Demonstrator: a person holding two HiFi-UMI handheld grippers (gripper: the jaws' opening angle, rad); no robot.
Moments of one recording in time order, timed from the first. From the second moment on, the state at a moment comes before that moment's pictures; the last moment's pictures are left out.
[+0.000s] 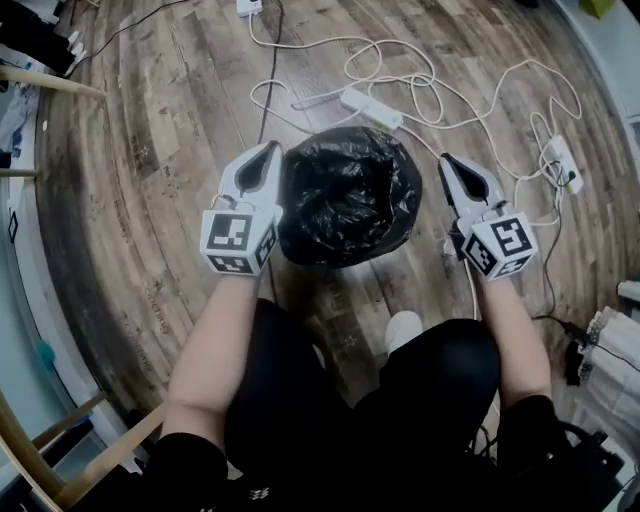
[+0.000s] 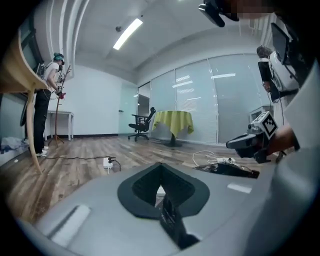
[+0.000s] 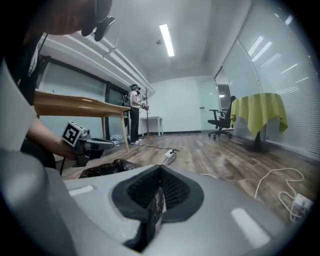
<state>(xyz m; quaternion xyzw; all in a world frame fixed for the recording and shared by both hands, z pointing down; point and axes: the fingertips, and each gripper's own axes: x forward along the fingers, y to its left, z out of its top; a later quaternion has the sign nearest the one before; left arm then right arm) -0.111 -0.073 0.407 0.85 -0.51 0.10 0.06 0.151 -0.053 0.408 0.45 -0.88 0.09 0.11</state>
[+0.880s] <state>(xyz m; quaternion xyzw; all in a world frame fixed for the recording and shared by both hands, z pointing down) -0.114 -0.066 0.413 0.86 -0.49 0.14 0.06 0.158 -0.055 0.417 0.47 -0.87 0.08 0.10</state>
